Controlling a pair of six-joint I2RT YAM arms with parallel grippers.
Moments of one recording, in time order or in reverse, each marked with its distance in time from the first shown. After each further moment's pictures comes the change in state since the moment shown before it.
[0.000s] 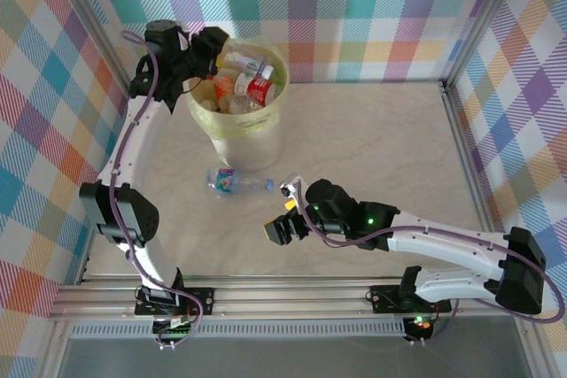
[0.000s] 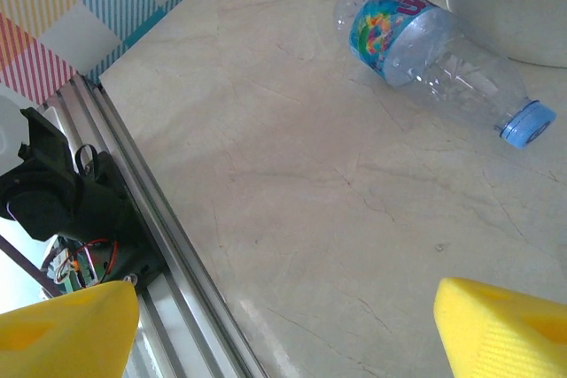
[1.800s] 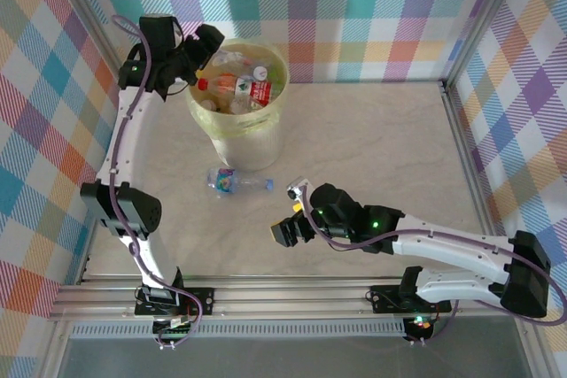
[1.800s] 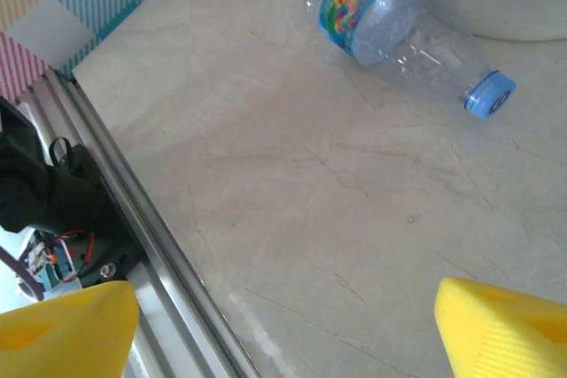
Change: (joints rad) left arm 0.021 0.030 0.203 -0.389 -0.134 0.307; right arm 0.000 -0.032 -0.044 -0.036 0.053 0.023
